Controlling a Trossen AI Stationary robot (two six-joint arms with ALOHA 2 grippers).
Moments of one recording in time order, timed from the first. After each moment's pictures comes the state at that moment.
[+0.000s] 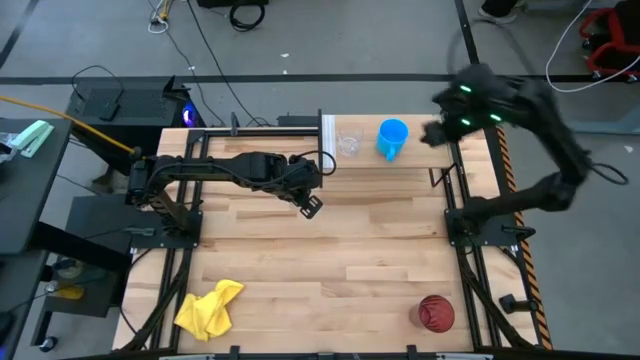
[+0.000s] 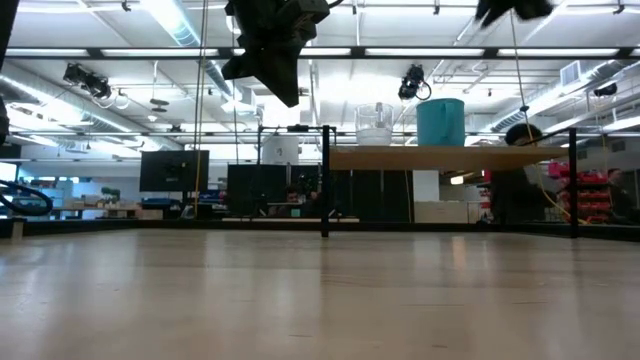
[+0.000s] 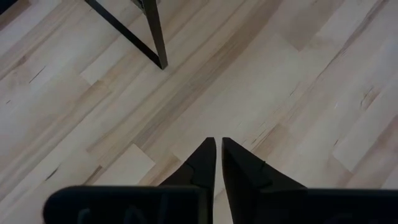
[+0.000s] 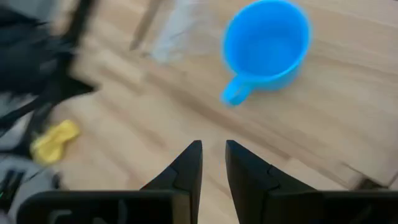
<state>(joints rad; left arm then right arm) 0.06 1.70 1.55 -0.95 -0.21 -0.66 -0.62 1.21 1.81 -1.57 -0.20 0.54</state>
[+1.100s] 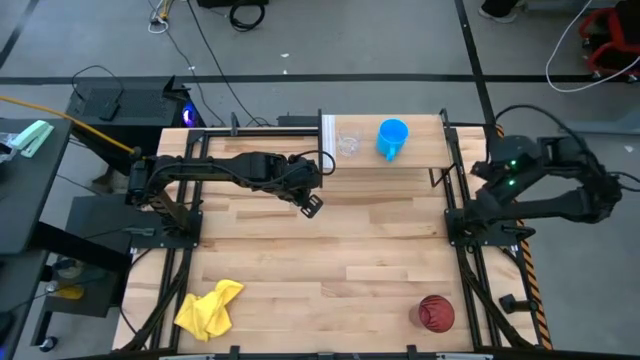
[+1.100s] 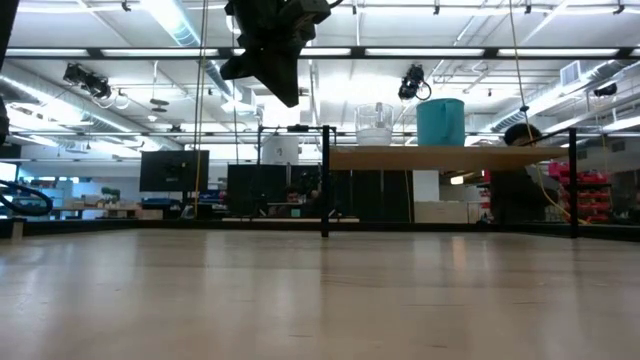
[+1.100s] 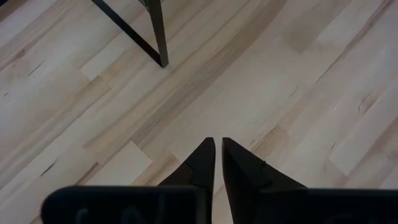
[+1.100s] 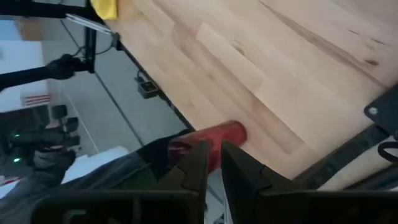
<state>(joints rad) 0.06 1.70 1.55 -0.95 -0.21 -0.69 -0.18 0.61 1.22 -1.57 -0.51 0.99</state>
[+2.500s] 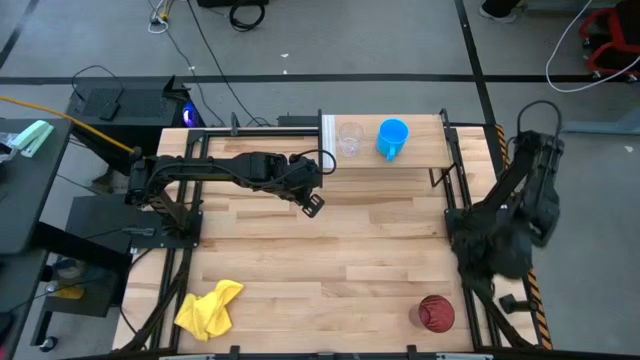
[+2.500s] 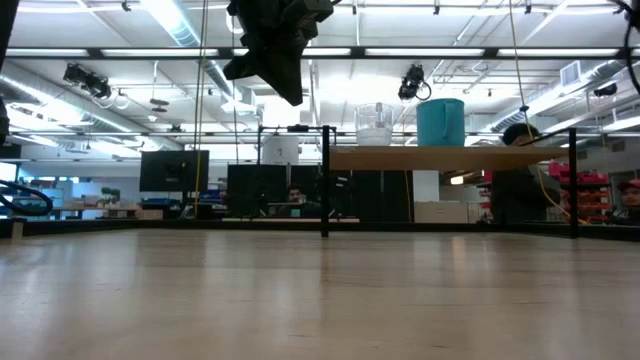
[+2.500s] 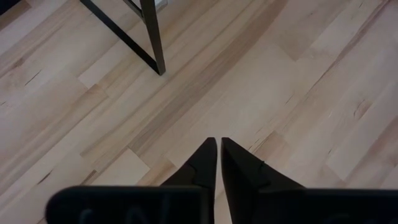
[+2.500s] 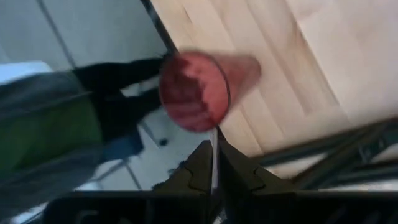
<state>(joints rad) 0.06 1.70 1.55 -0.93 -0.22 -0.68 1.02 1.04 1.20 -1.19 0.00 1.62</state>
